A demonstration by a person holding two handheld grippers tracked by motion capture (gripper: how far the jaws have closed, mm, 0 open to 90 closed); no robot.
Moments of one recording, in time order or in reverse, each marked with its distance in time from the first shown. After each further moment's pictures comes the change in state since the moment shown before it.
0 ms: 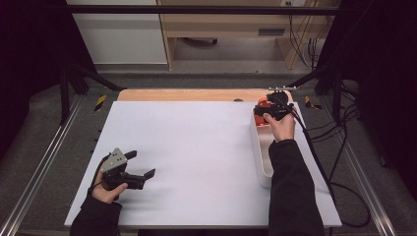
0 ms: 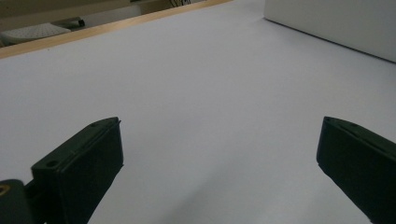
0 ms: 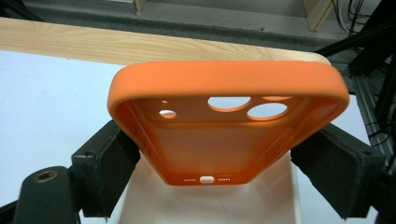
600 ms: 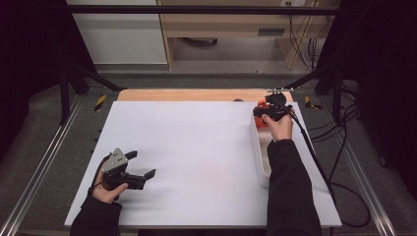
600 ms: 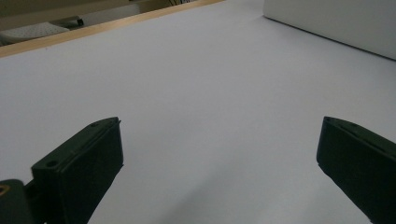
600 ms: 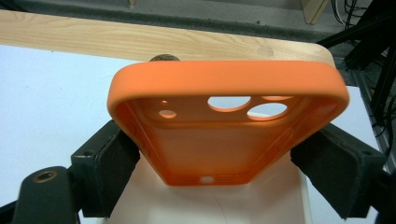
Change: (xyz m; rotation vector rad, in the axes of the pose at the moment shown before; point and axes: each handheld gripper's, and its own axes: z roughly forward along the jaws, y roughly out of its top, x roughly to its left) left arm 0.000 -0.001 0.001 0.006 -0.002 0.004; right arm 0.000 -0.005 0.014 0.019 -0.017 0.009
